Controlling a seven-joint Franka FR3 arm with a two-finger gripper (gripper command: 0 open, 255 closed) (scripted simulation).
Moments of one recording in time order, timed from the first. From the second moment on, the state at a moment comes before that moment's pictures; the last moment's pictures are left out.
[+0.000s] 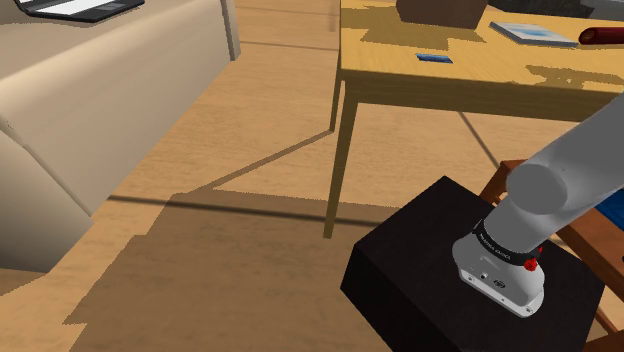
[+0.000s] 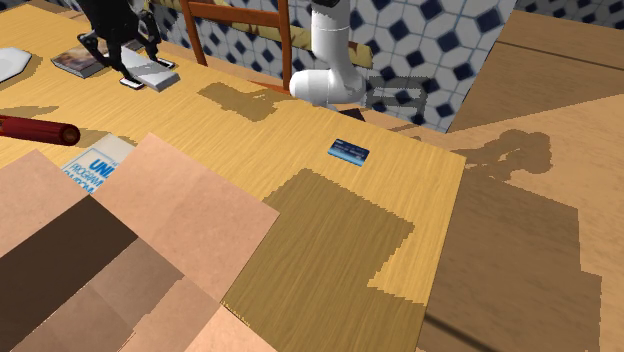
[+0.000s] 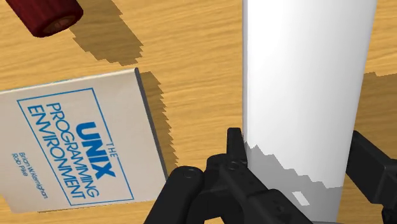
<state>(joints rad) -0.29 -0.15 -0.90 -1.43 -0.13 1.32 -1.84</state>
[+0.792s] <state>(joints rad) -0.38 0.00 -1.09 -1.39 -0.01 1.37 -2.11</state>
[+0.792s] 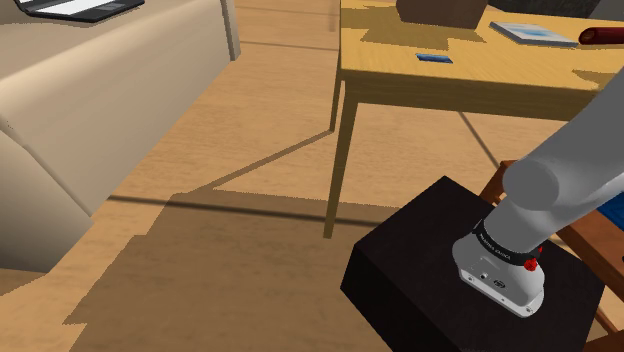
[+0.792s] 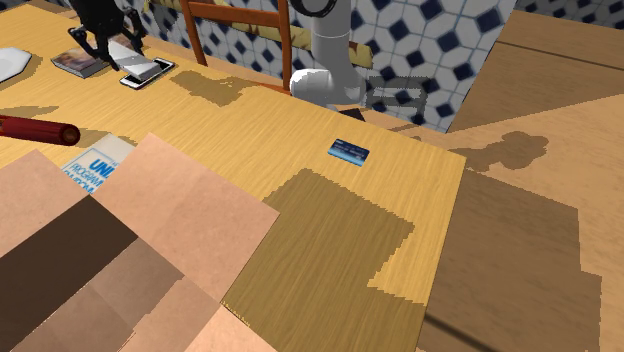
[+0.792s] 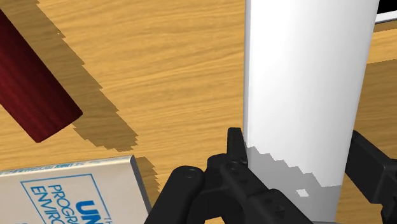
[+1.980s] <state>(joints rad) -0.37 -0.17 -1.02 -1.71 -0.15 1.60 -2.01</state>
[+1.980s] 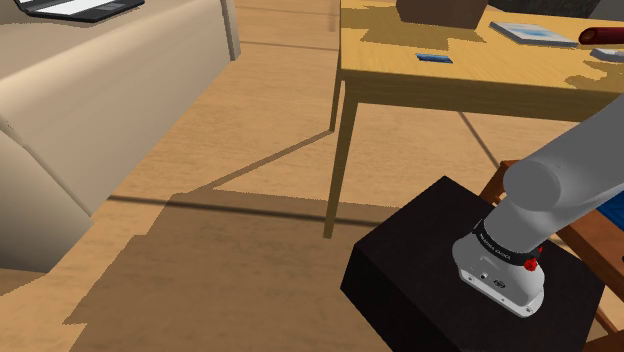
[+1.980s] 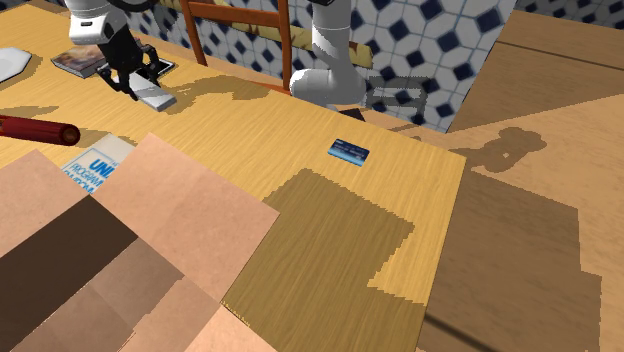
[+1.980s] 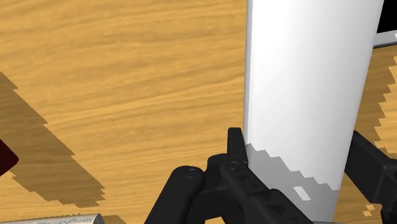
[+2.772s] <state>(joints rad) -0.37 -0.16 -1.02 -1.69 -0.14 1.59 -2.01</state>
